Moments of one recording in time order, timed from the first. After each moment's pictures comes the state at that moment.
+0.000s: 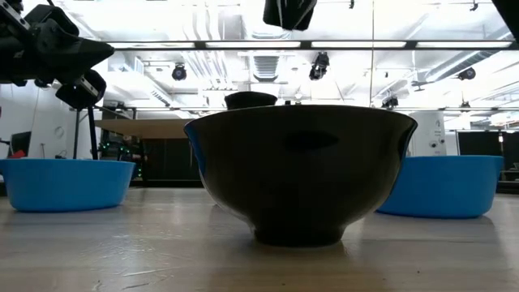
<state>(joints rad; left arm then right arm) -0.22 0.04 0.01 0.07 -0.14 -0.37 0.23 2.16 2.26 -1.44 -0.20 0.23</state>
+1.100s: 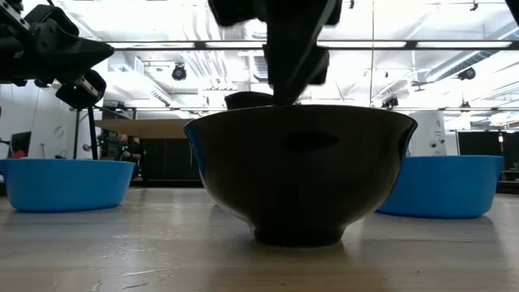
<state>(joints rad) -0.22 0.04 0.01 0.07 -0.14 -0.37 0.32 2.16 1.89 -1.00 -0.16 0.56</state>
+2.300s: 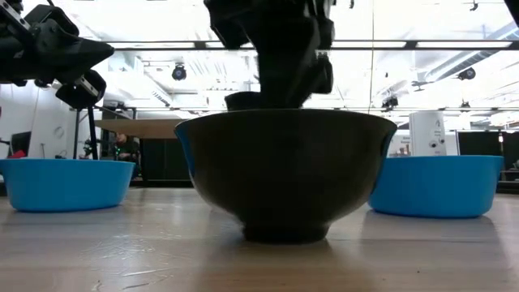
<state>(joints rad) -0.22 0.04 0.01 0.07 -0.14 -0.37 0.32 2.16 1.85 -0.99 -0.02 0.67</state>
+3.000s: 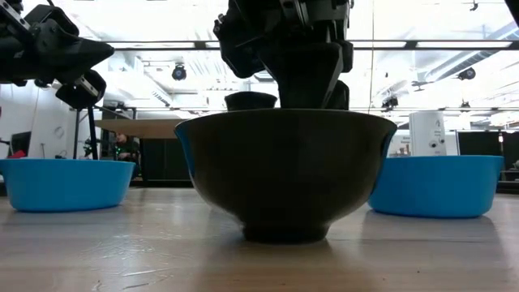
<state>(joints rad) -0.22 0.03 0.01 0.07 -0.14 -0.37 0.32 2.16 1.76 -0.93 -0.11 0.70</state>
